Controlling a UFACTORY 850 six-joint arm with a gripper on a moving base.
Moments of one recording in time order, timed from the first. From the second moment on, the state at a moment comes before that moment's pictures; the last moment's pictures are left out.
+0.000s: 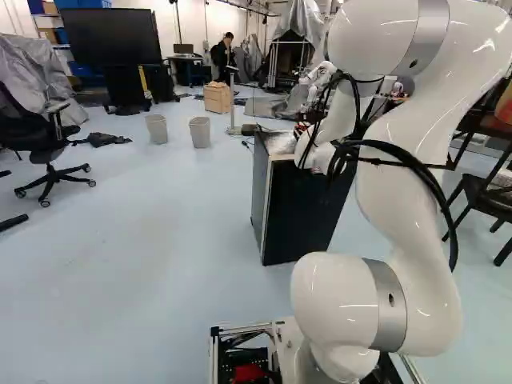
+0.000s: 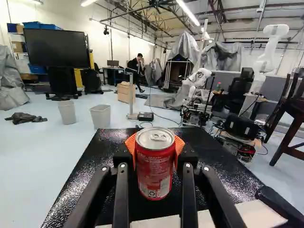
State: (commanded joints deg) arm -17.4 -24.8 -46.7 -12.5 68.2 0.0
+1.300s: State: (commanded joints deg) arm -9.2 -5.5 -26.9 -6.6 59.6 0.0
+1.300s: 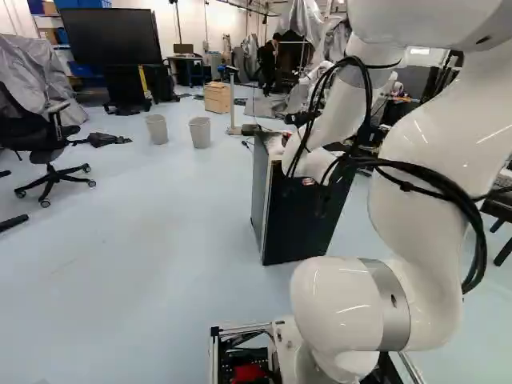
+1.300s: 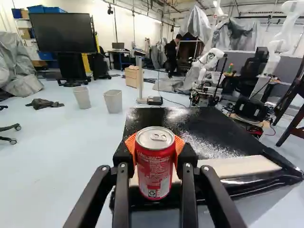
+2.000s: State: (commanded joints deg) arm -3.0 8.9 -12.2 -2.2 53.2 0.0
